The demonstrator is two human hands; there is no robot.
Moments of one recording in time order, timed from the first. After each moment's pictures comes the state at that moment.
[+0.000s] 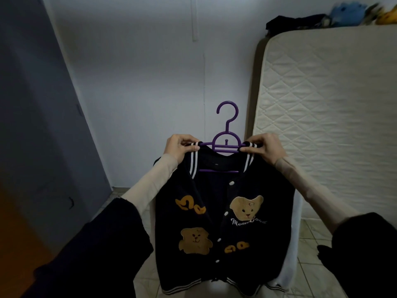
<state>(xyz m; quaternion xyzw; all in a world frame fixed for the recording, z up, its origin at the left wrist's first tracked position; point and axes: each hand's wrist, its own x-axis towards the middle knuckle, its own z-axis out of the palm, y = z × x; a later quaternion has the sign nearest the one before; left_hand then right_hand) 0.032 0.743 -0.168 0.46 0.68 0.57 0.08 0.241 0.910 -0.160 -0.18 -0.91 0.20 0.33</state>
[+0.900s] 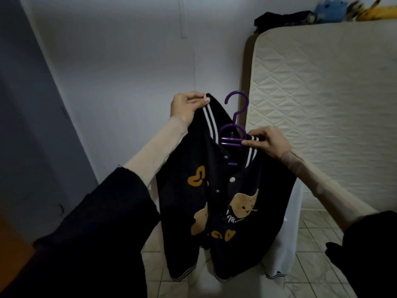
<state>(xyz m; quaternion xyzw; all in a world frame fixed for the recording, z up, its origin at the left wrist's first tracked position) 0.050 0.764 -0.082 0.45 0.58 0.67 0.08 0.248 0.893 -0.149 -0.14 -0.92 0.20 0.32</state>
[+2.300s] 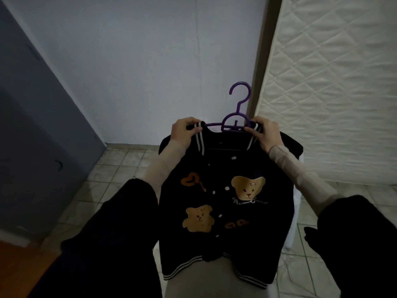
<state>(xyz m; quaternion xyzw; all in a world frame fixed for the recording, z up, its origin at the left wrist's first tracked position) -0.035 0.945 -0.290 0.36 0.77 0.51 0.12 0.142 1.106 -0.301 -0.28 -0.87 0.28 0.29</state>
